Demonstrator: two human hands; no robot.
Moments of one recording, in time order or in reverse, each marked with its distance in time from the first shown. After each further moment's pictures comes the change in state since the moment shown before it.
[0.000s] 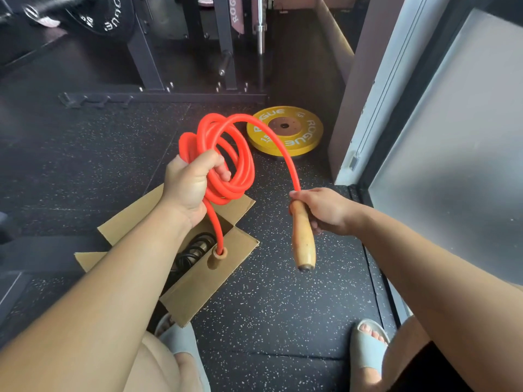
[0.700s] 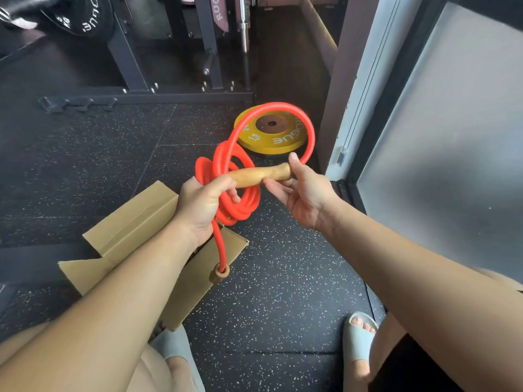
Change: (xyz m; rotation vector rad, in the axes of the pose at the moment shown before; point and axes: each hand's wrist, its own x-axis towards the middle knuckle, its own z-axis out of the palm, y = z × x) left_hand -0.017 -0.034 0.023 0.187 -0.081 -0.117; right_hand -0.003 -0.023 0.015 1.014 0.155 -0.102
